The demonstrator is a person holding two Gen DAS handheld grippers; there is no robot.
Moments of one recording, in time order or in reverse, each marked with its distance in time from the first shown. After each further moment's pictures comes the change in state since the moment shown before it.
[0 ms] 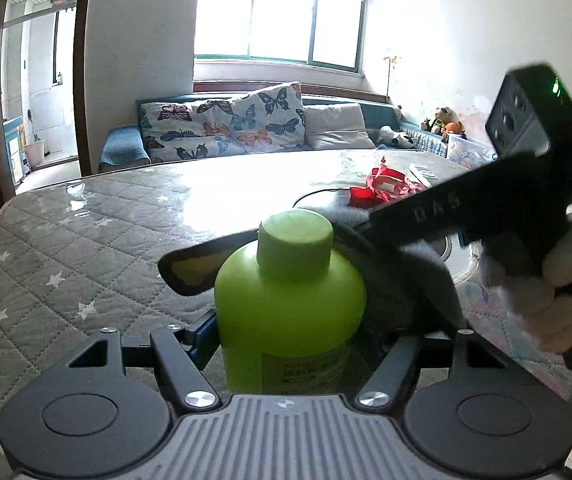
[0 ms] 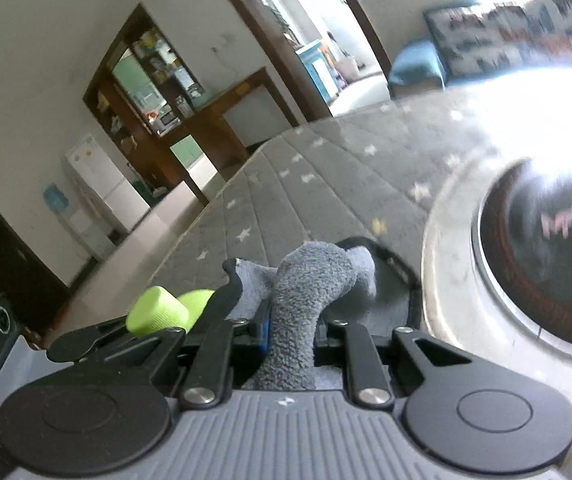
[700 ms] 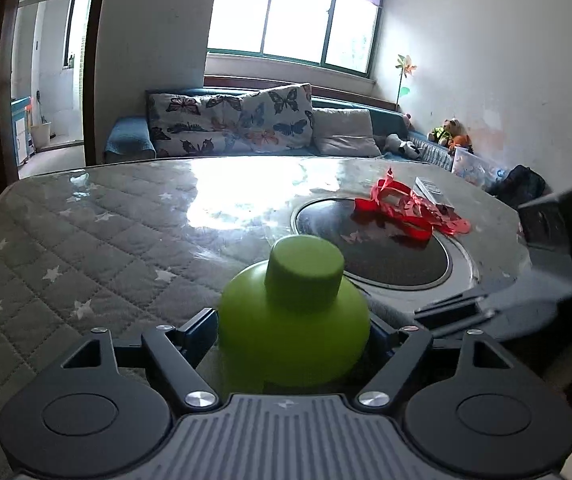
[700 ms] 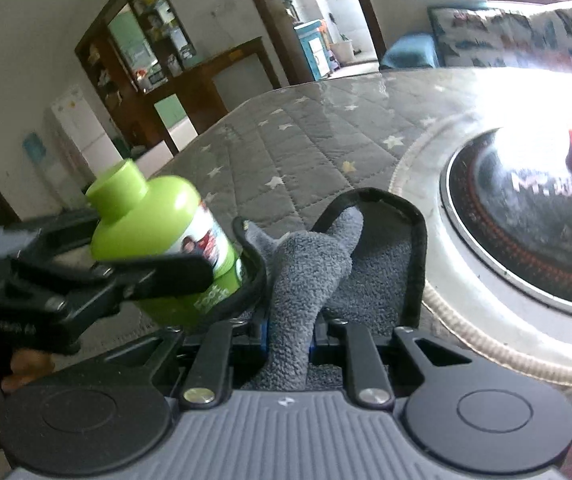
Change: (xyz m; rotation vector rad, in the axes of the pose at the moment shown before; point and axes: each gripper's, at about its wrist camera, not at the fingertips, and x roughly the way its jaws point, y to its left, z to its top) left arm 0.004 0.005 0.011 -0.077 0.007 -0.008; right arm -0.006 0.005 -0.041 -0.138 0.077 -0.116
